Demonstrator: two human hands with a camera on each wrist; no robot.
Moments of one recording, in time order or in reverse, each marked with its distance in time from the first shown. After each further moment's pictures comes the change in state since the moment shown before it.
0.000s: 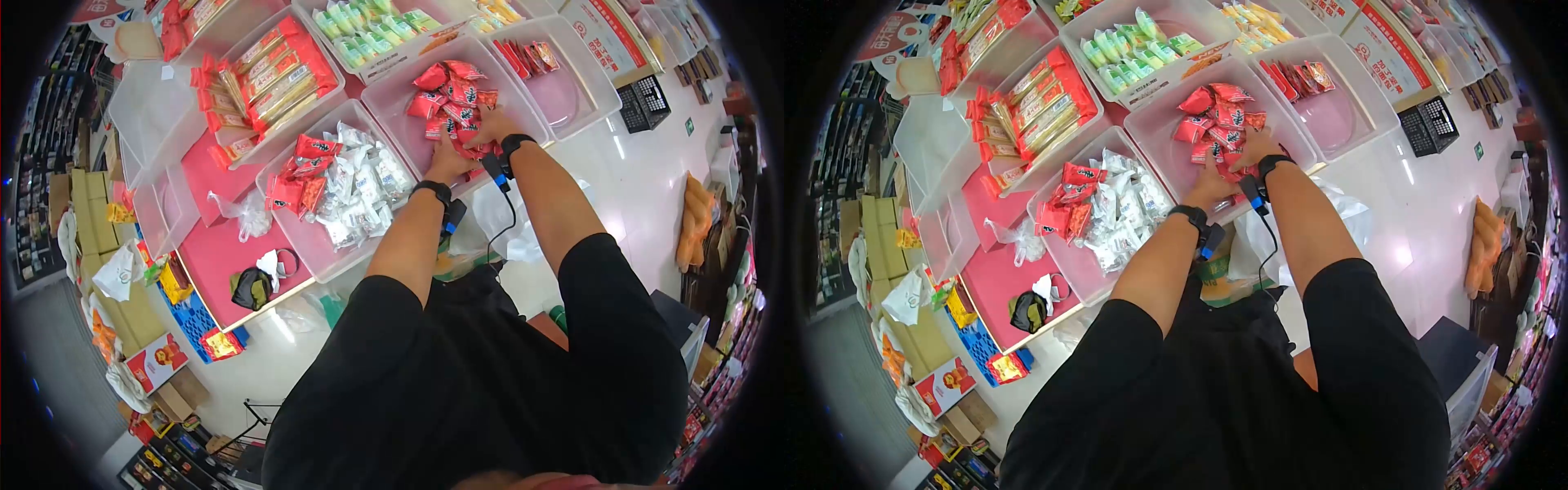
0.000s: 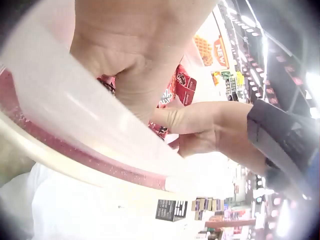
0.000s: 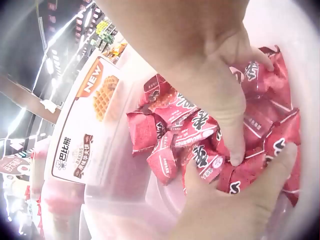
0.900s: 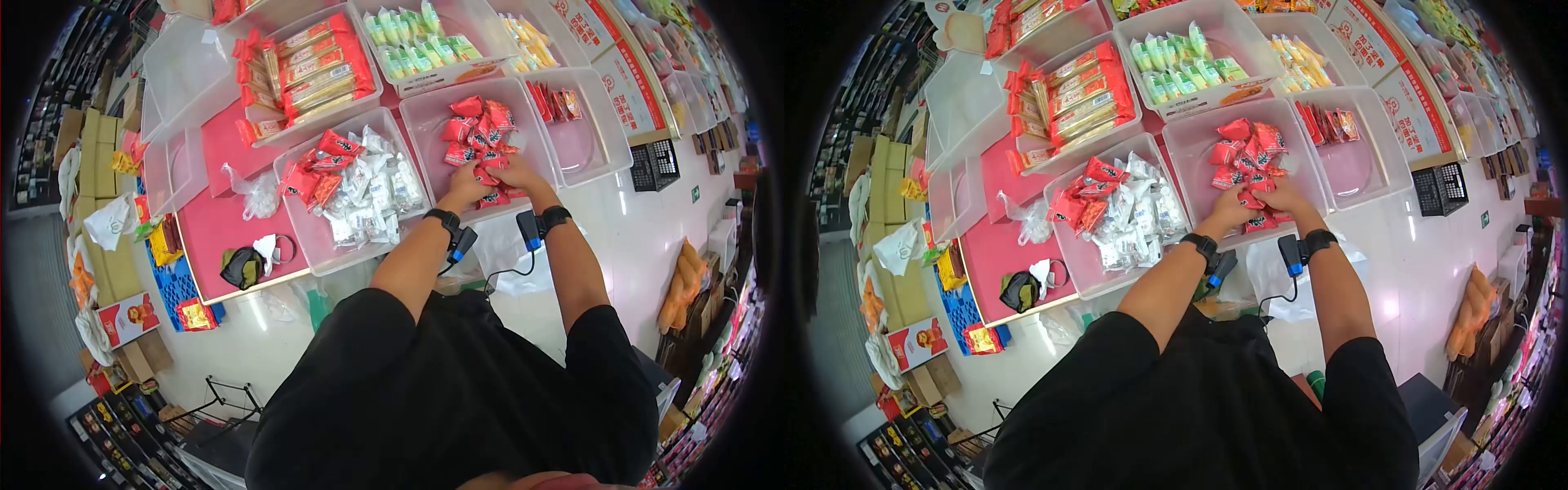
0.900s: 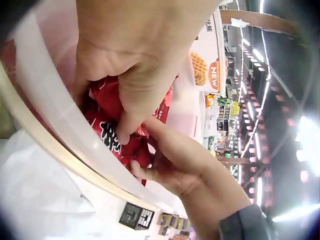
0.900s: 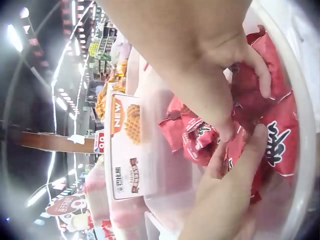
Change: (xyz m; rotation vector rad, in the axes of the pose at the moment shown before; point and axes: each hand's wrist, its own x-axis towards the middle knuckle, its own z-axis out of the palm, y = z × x) left_hand -0.009 0.007 0.009 -0.032 0.134 0.163; right_hand -0.041 0.013 -0.001 0.713 -0.164 -0.120
